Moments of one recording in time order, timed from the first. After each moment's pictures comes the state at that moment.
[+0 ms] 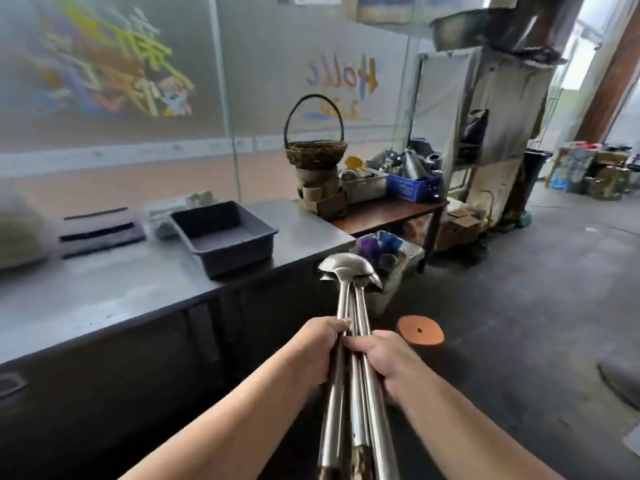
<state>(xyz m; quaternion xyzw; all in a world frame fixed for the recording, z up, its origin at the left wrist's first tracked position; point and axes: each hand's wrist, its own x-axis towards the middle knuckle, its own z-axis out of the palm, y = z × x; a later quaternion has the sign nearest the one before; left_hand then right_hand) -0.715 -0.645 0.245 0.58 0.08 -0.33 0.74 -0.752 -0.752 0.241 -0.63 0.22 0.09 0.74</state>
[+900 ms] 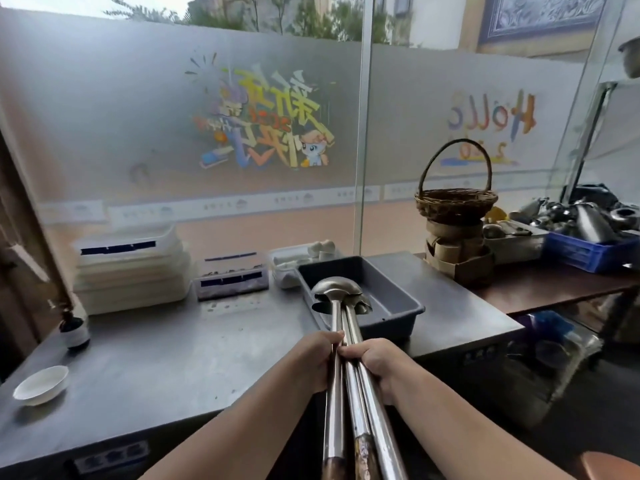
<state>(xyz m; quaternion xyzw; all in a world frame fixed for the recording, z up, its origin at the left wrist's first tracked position) -0.414 -0.316 0.252 0.56 0.18 -0.19 0.78 -0.417 -0.433 0.262 -0.66 0.10 0.27 0.70</state>
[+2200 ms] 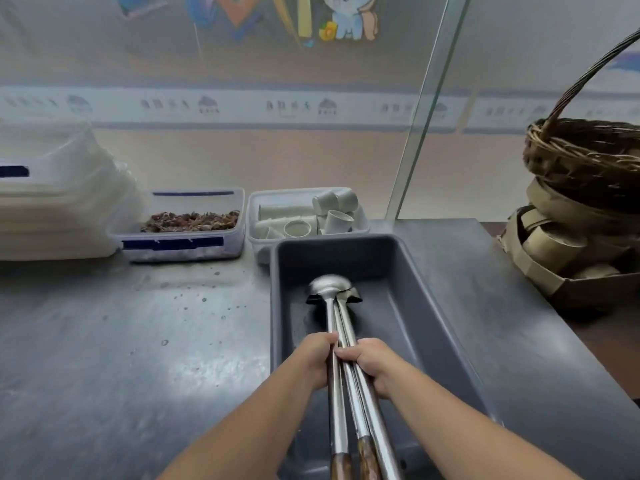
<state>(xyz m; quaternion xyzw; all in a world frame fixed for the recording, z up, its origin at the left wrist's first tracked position) 0.090 -0.295 0.063 0.38 0.39 -0.17 0.82 0.119 -0.404 0.080 -0.71 0.13 0.41 0.56</state>
